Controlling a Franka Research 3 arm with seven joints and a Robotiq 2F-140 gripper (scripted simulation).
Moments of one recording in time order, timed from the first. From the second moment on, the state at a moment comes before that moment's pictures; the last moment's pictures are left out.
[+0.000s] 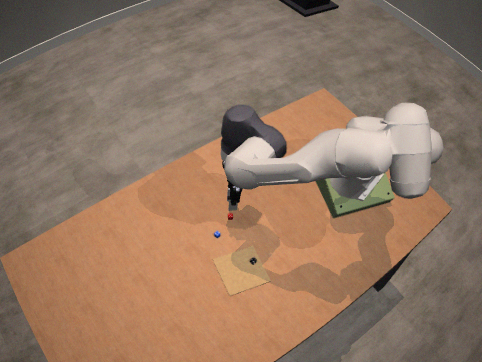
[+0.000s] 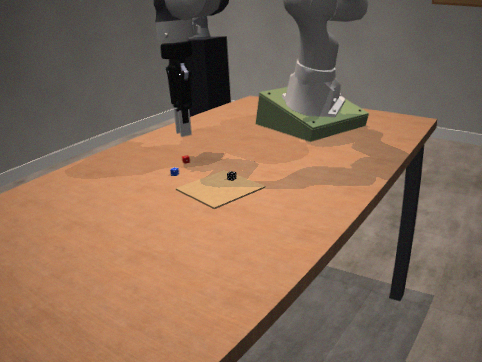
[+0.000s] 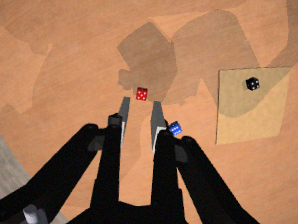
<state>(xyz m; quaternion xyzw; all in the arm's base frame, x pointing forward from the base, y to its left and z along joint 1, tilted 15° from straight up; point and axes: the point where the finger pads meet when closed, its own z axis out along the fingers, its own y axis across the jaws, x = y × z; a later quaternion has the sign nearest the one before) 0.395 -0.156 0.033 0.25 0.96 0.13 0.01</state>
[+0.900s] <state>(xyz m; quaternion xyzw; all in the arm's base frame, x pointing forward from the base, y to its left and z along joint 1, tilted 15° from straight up) 0.396 -0.149 0.013 0.26 0.96 0.14 0.01</state>
